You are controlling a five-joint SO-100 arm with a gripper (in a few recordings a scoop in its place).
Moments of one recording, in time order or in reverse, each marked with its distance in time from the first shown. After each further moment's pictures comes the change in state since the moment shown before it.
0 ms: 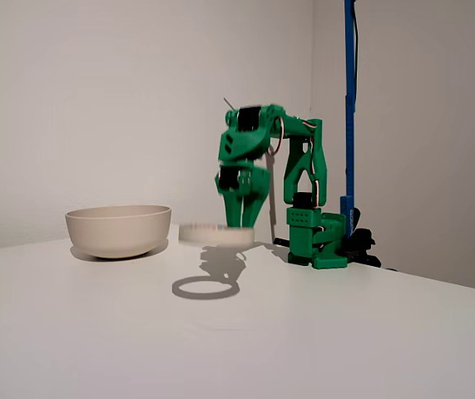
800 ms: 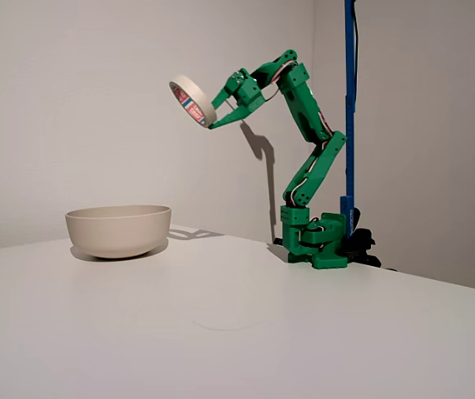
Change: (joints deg) arm 42.4 28.3 -25.1 14.9 -3.1
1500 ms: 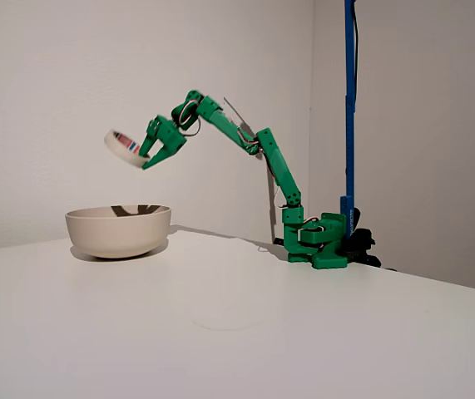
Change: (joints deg) arm 20.9 -58.4 -37.3 -12.7 -6.0
